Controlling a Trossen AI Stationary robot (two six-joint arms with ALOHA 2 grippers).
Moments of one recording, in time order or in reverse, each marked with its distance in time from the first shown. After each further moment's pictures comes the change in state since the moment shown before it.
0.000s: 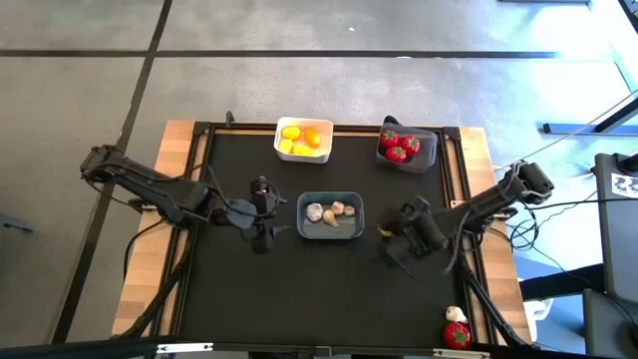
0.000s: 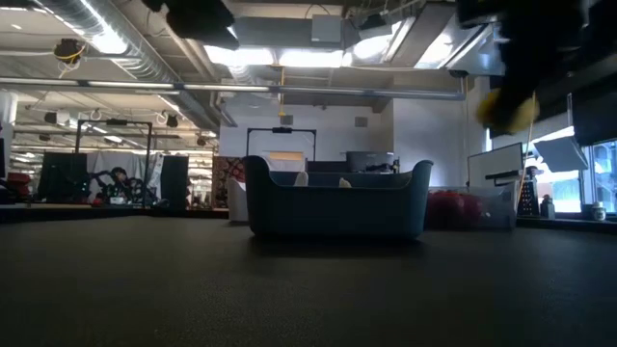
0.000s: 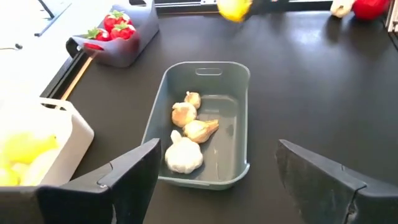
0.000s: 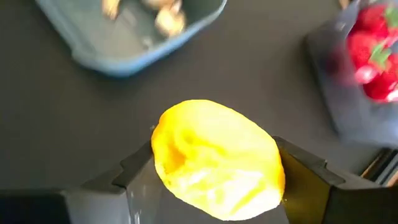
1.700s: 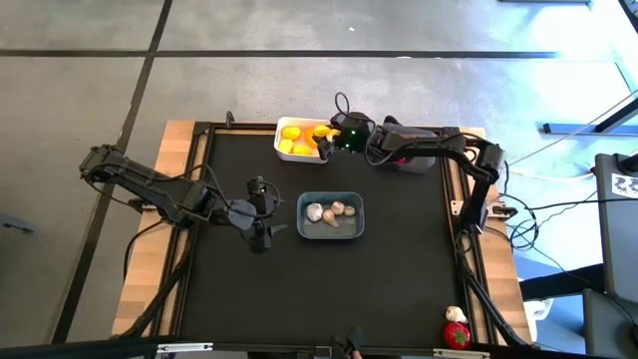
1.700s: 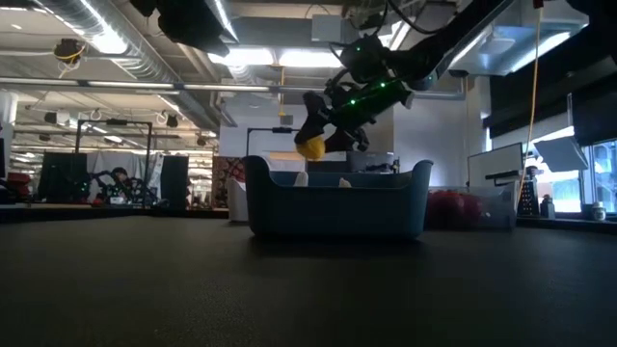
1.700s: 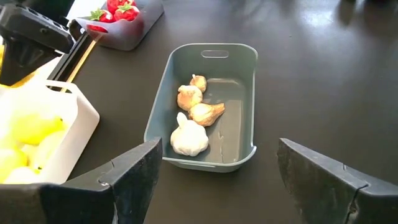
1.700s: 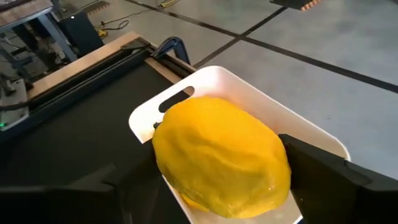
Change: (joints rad) left arm 0.002 -0.013 -0.001 -0.071 -0.001 -0.030; right arm -0.904 0.328 0.000 1.474 -0.425 -0.711
